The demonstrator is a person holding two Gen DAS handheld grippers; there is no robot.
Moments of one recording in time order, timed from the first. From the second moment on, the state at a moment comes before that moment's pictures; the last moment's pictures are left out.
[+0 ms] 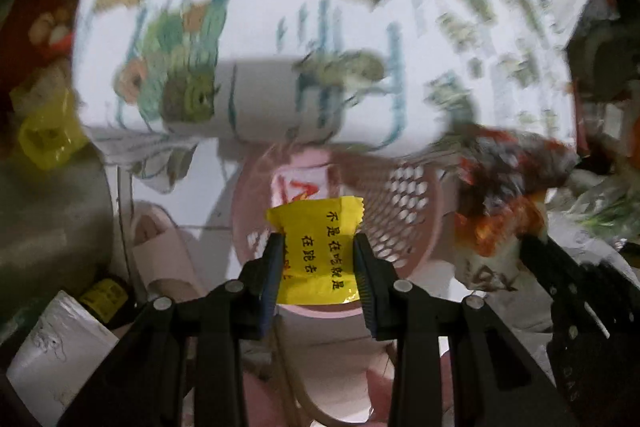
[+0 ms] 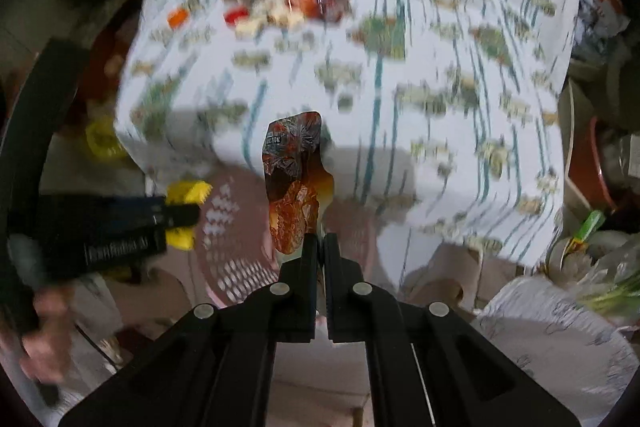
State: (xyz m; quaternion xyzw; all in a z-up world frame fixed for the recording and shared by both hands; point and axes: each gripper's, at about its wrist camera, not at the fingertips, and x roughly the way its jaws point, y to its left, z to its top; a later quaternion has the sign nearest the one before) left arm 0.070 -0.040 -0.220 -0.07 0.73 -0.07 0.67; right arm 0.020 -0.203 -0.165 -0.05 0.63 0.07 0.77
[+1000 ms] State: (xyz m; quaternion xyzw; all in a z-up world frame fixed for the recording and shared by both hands) left arm 0.081 -0.029 -0.253 -0.09 0.74 -0.04 0.66; right arm 0.044 -0.218 -0.306 0.00 0.72 0.05 0.69
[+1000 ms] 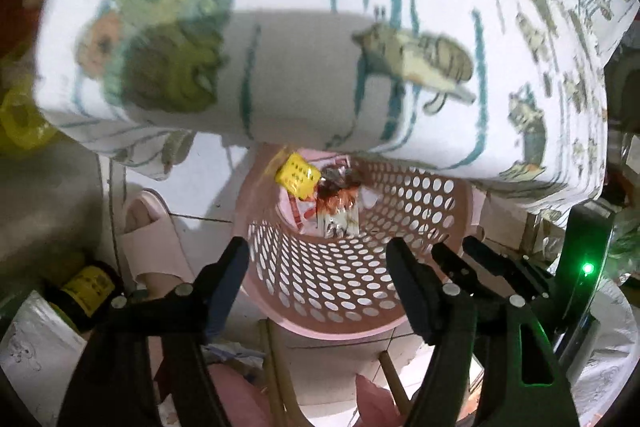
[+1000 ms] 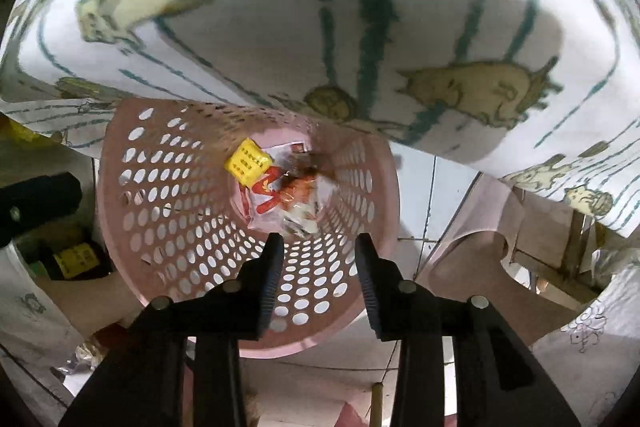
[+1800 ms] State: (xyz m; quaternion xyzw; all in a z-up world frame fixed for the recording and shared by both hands) left arm 0.099 -0.013 -0.016 0.00 0.47 -0.02 0.88; right arm 0.113 -0.222 -0.037 -0.06 0.46 0.07 0.88
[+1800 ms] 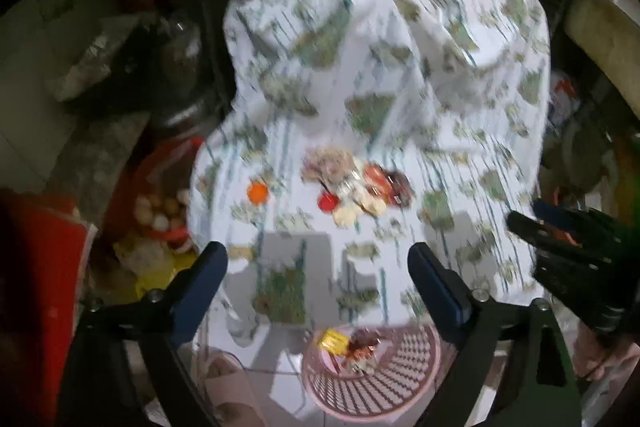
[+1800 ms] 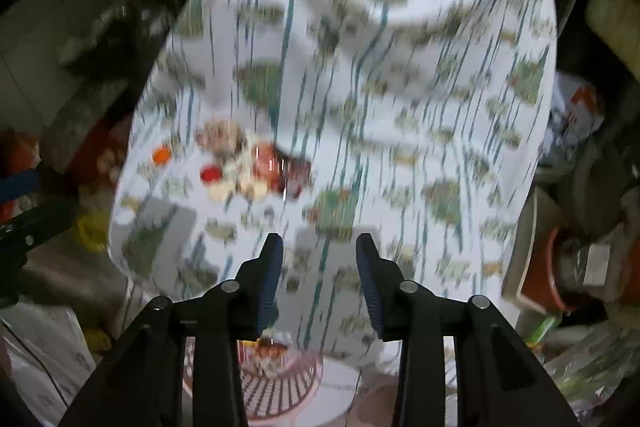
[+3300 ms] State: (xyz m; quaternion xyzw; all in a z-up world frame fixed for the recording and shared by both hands) left arm 0.254 -0.027 -0.109 -0.02 0.58 -0.06 0.81; right arm 0.211 -0.268 -0.060 0.04 0.49 0.00 0.87
